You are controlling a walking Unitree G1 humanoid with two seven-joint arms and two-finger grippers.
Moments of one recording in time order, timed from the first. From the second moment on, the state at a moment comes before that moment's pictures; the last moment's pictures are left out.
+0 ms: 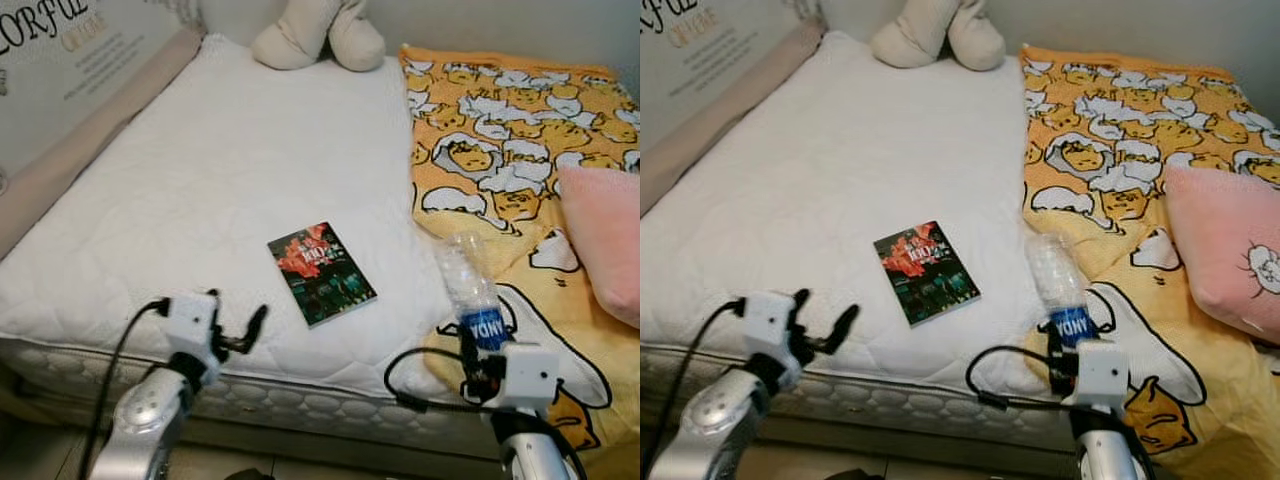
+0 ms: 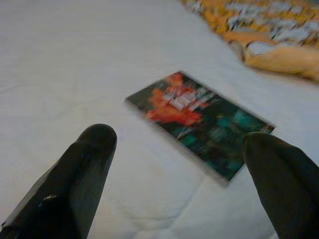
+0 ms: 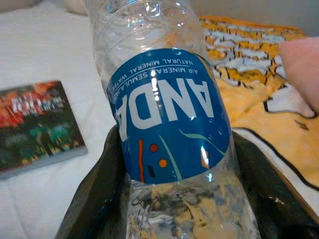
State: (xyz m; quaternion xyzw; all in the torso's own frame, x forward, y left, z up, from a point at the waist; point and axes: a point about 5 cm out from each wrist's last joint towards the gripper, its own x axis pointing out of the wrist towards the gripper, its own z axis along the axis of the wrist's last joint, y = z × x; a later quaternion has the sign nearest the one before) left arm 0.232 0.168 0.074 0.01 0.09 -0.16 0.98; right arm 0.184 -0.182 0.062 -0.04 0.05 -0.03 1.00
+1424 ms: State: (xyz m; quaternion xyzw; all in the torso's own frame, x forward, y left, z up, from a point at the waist) left arm 0.272 0.126 0.089 0.05 0.02 -0.19 0.98; right arm 0.236 -0.191 0.045 0.01 0.08 -0.05 0.99
